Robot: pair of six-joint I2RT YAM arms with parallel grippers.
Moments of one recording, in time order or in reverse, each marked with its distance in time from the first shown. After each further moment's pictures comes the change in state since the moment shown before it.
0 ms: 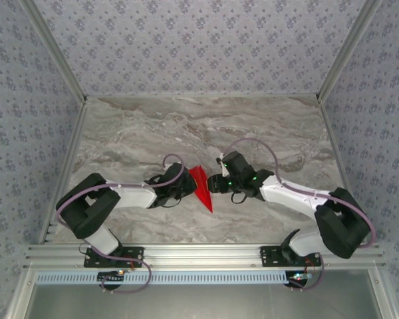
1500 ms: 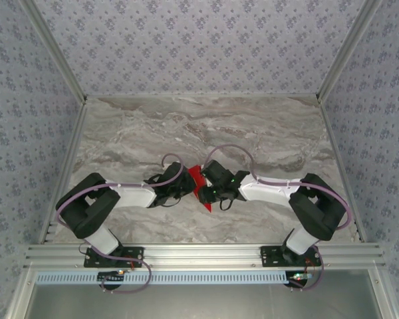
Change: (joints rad) left arm 0.013 0.000 0.000 0.000 -0.006 -0.008; right arm 0.147 0.195 0.098 -0.077 0.054 -0.002
